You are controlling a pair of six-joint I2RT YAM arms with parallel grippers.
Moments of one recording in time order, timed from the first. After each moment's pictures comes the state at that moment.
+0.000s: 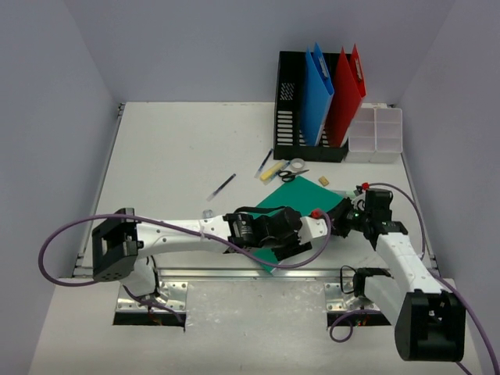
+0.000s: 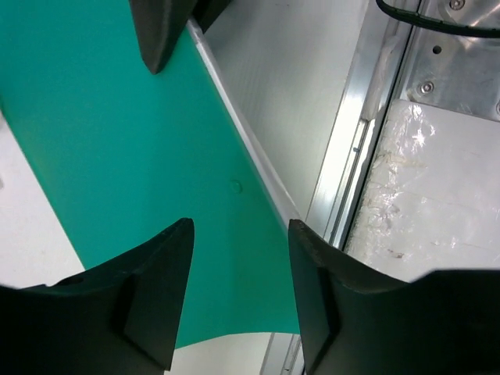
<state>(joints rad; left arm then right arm) -1.26 1.59 1.14 -0.34 -0.09 0.09 -0.05 0.95 0.34 -0.29 -0.65 0.84</state>
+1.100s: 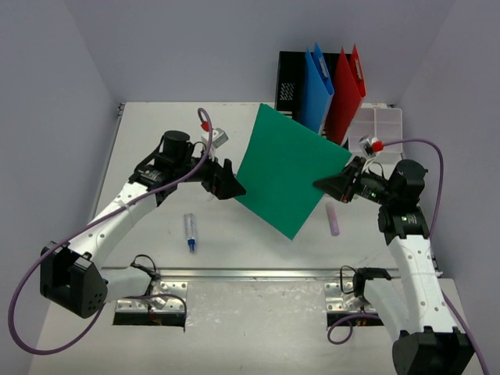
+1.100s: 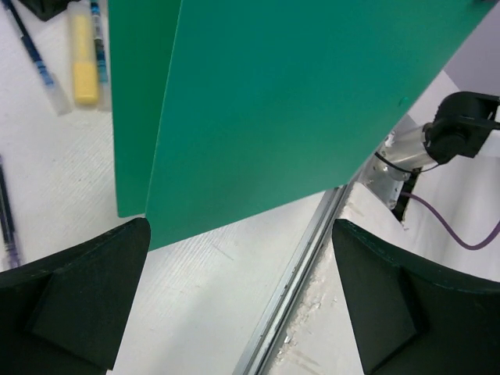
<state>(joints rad) -0.37 1.21 0.99 -0.34 0.73 -0.13 -0.05 0.78 0.66 -0.03 -1.05 0.29</state>
